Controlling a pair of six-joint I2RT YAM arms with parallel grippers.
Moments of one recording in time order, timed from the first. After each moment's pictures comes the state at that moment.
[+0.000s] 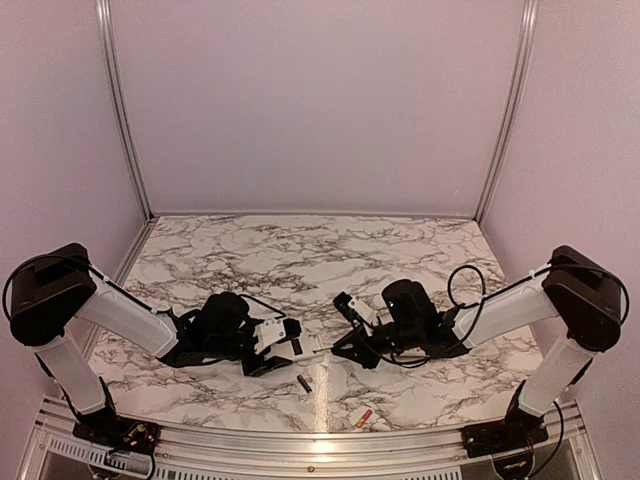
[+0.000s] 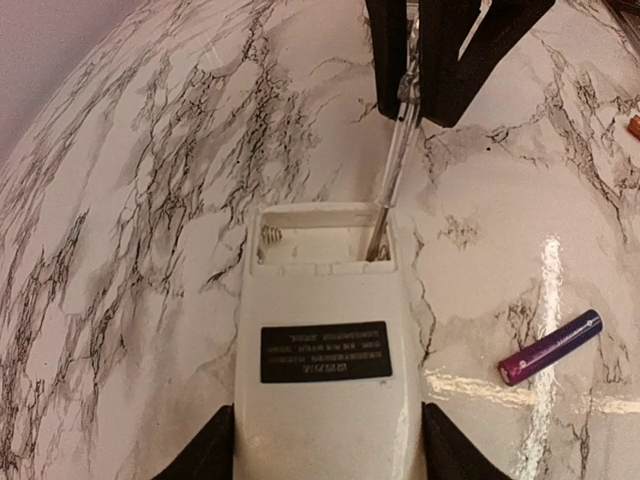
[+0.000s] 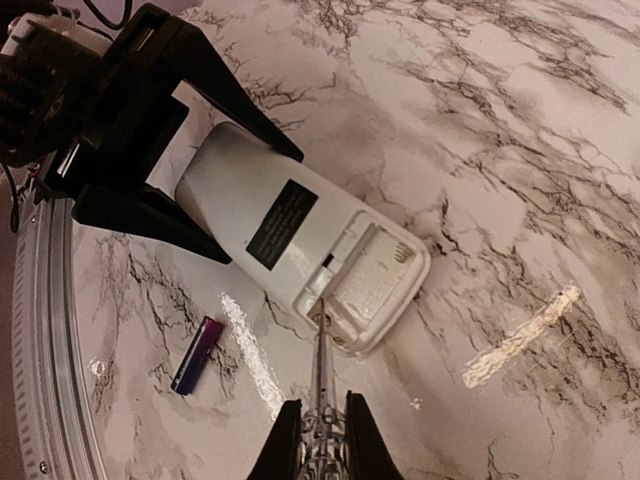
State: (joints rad) left arm -0.93 1.70 0.58 0.48 0.15 0.39; right arm 0.88 1.64 0.62 0.38 -0.41 0.16
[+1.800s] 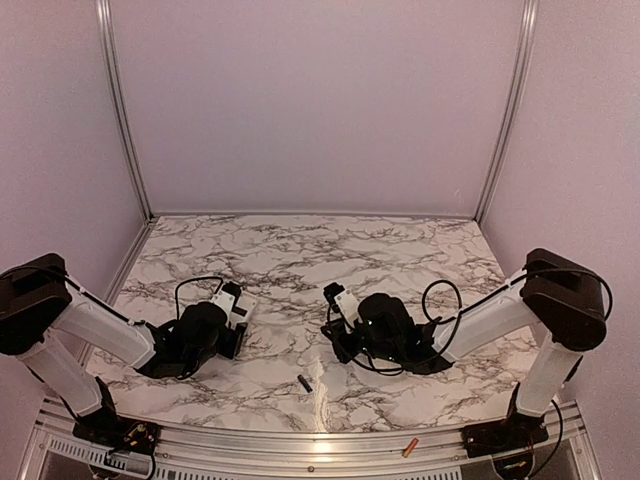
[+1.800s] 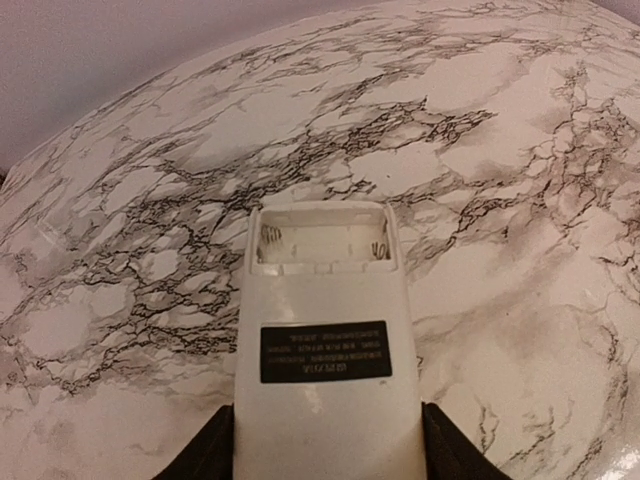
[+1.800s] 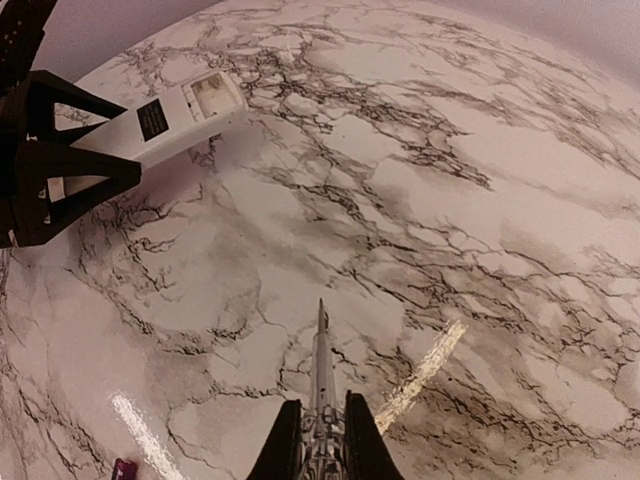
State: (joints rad) left arm -0.93 1.55 0.41 0.52 -0.54 -0.20; right arm 1.04 1.73 0.67 0.55 0.17 0.23
